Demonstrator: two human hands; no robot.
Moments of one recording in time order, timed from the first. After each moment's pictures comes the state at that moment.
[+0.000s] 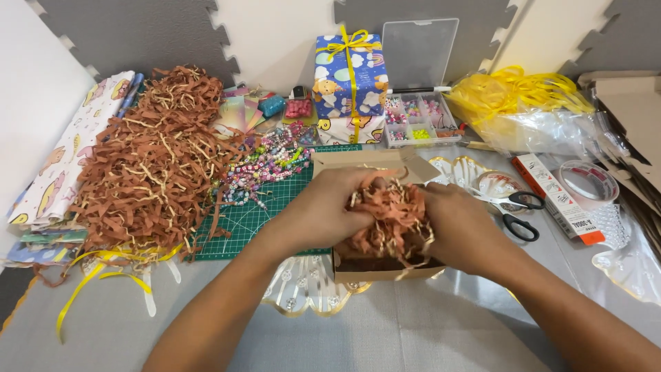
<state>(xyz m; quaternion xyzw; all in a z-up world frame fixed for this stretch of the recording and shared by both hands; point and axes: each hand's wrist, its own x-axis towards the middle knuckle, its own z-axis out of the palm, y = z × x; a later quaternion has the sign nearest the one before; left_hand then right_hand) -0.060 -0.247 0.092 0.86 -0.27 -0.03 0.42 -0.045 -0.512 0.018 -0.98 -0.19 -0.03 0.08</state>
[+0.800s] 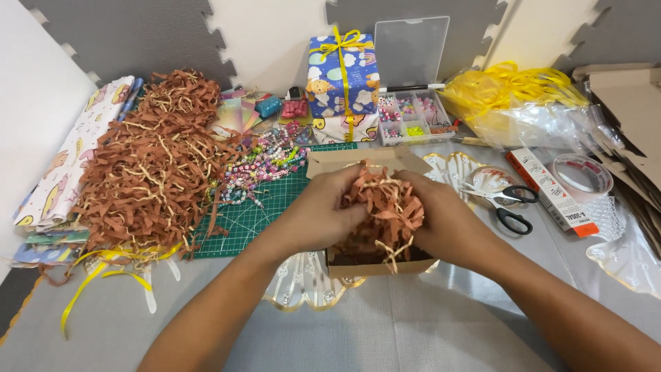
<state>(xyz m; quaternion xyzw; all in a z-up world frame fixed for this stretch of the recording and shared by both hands) -0.062 -0.251 0.064 0.82 -0.25 -0.03 0.51 -0.066 -0.495 0.053 -0.89 -0.25 -0.02 0.39</state>
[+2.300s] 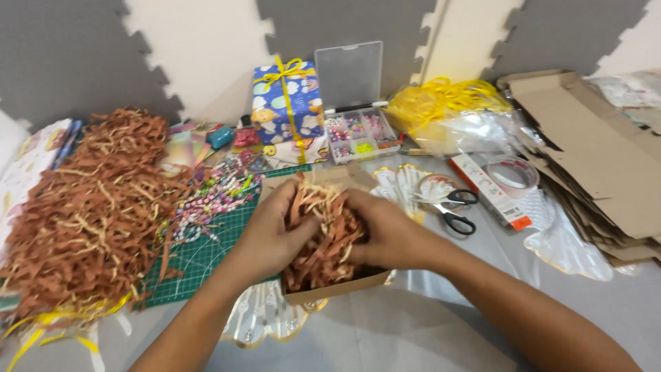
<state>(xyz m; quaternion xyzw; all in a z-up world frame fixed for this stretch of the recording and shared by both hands) -0.055 -0.255 0.066 0.86 -0.15 -0.04 0.49 -0.048 -0.502 0.039 -0.85 -0.33 0.00 0.41</state>
